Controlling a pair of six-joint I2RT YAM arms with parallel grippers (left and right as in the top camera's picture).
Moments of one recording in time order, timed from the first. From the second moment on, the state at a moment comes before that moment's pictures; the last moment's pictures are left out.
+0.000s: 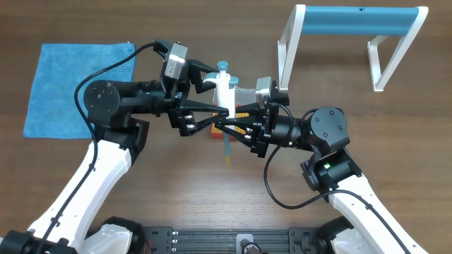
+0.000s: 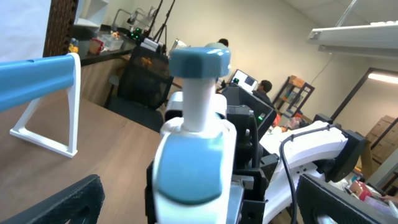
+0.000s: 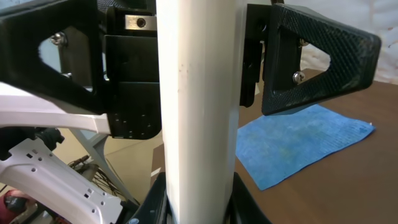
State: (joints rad) left arm -0.25 1.29 0.83 0.91 1.30 -0.94; right arm 0.43 1.08 0.64 0.55 -0.95 0.53
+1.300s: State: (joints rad) left arm 0.21 1.37 0.85 -0.07 1.01 -0.69; right arm -0.19 1.08 0.64 0.61 -1.37 0.73
